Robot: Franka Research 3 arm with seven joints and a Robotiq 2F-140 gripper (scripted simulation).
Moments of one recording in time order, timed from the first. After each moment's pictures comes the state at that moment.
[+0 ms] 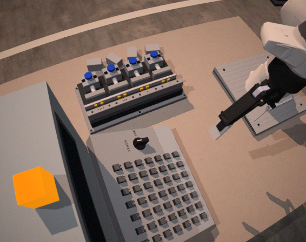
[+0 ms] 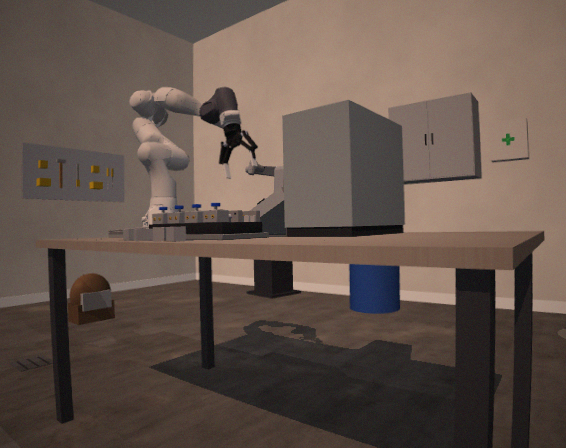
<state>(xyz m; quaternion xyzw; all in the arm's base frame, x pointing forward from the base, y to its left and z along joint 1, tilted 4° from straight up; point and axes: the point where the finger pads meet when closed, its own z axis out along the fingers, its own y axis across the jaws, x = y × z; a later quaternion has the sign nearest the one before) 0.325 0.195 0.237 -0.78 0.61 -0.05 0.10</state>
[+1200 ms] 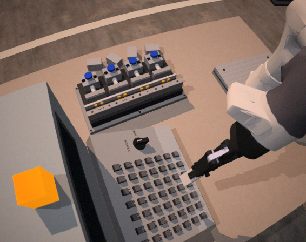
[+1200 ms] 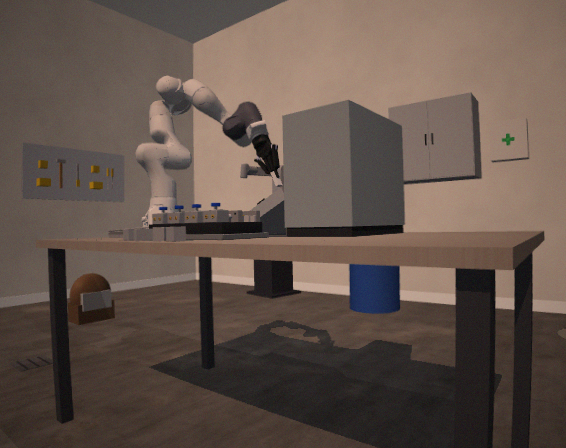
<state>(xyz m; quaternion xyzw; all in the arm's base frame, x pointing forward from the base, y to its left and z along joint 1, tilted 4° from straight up) 0.452 0.282 0.190 -0.74 0.64 -0.12 0.17</state>
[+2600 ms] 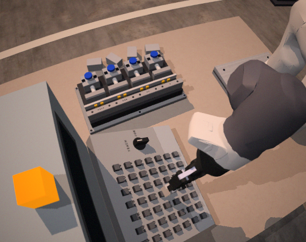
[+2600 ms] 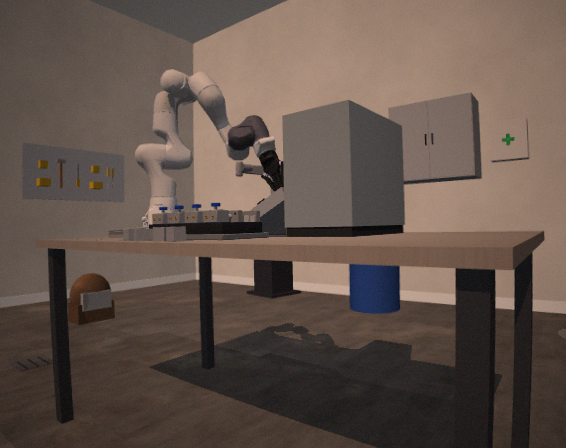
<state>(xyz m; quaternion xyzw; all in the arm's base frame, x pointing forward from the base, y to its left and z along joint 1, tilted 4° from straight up) 0.489 0.291 0.112 -0.77 0.61 -0.11 0.17</state>
